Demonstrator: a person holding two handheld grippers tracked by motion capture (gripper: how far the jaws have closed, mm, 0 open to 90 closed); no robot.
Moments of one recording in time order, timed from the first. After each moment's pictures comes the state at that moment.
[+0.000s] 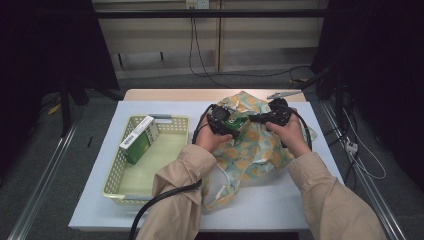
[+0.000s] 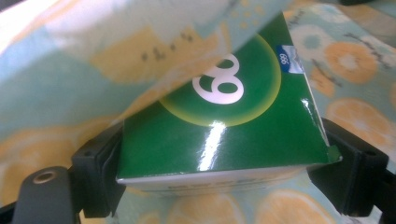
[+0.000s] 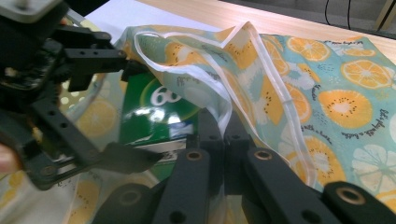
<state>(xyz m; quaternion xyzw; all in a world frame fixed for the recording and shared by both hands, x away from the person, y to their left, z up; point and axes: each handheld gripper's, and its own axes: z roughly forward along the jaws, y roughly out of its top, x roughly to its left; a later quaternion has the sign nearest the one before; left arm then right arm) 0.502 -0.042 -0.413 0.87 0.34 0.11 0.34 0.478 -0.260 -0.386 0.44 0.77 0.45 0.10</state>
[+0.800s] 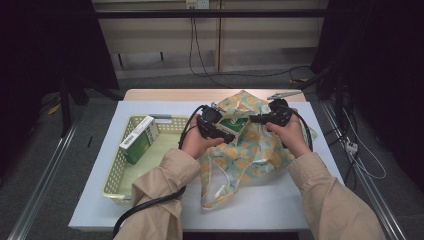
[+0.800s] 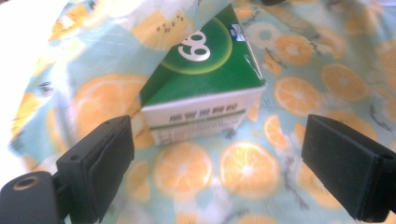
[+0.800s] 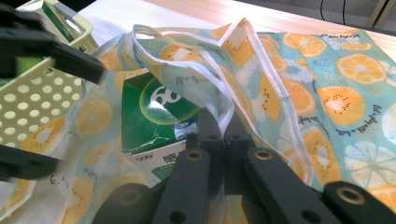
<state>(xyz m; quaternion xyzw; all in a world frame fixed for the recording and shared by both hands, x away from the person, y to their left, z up) 0.466 0.001 -0.378 0.88 0.31 0.07 0.36 0.478 -0.261 -0.388 0.44 0.78 0.44 0.10</state>
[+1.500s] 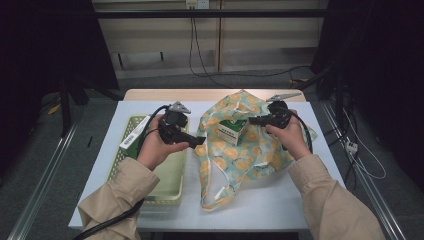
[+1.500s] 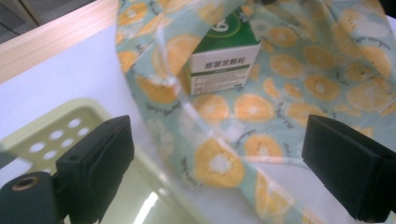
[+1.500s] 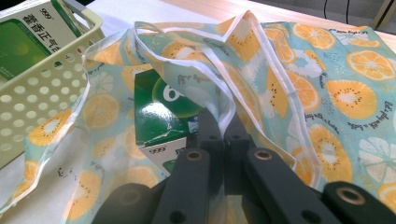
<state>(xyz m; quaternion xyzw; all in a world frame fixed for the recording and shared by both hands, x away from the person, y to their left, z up) 0.435 0.095 -0.339 0.87 0.30 0.09 0.38 0.470 -0.257 -0.386 0.44 0.78 0.44 0.10</state>
